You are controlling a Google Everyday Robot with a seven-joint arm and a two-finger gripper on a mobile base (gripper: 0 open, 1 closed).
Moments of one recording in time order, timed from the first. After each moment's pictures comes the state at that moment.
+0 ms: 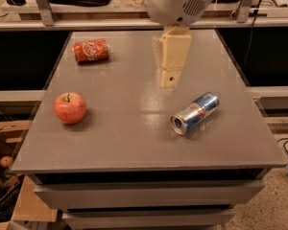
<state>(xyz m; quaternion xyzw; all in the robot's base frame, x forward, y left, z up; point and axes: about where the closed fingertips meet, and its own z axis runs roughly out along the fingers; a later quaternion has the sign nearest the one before) 0.467 -0.002 1.025 -0.82 0.52 0.01 0.25</state>
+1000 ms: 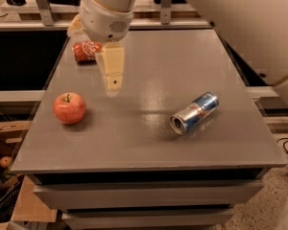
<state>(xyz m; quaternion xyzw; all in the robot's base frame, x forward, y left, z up) 0.517 0.108 0.960 -0.87 0.44 0.08 0.20</state>
